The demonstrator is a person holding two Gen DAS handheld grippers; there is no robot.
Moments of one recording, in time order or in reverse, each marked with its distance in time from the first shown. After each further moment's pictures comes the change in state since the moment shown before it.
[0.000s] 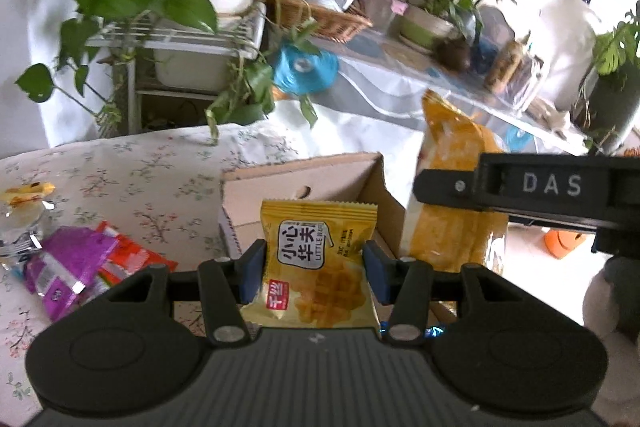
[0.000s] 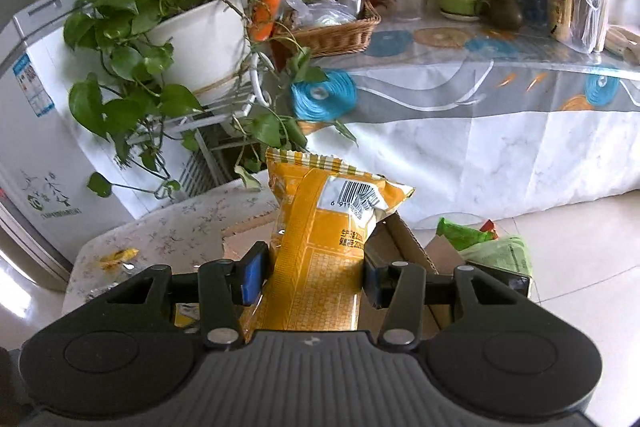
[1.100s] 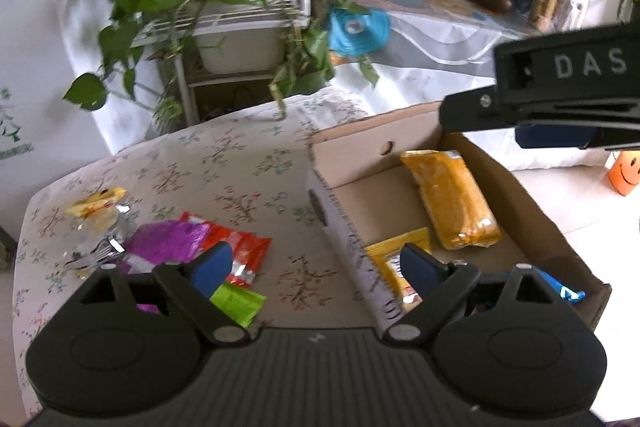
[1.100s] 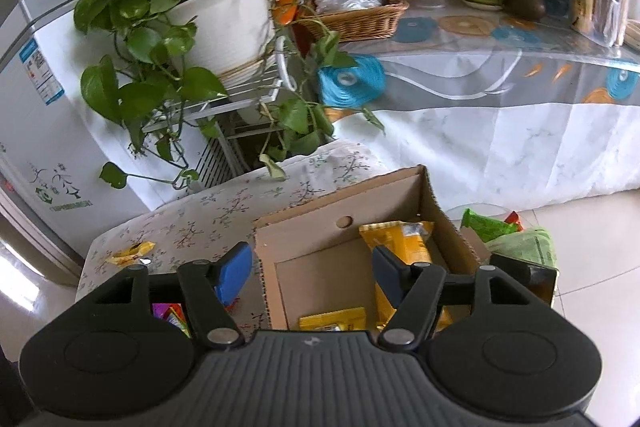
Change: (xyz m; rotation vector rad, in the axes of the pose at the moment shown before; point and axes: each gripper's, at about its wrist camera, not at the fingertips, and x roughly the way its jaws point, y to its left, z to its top) left arm -0.006 0.032 -0.009 0.135 0.097 0.205; right arm 0.014 0.025 0.000 -0.010 0.032 0.042
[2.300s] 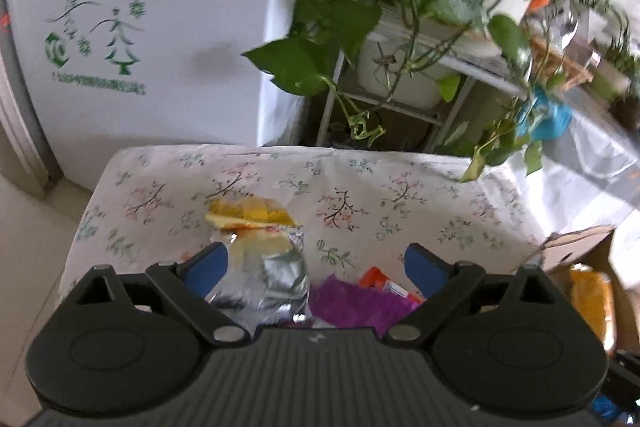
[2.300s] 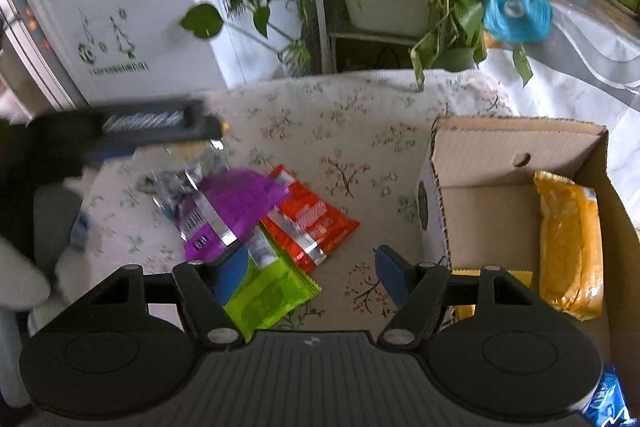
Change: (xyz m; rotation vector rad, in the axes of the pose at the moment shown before) left arm 0.050 0.165 0.016 -0.334 -0.047 0.151; right arm 0.091 0.111 -0.057 -0.280 0.226 0.084
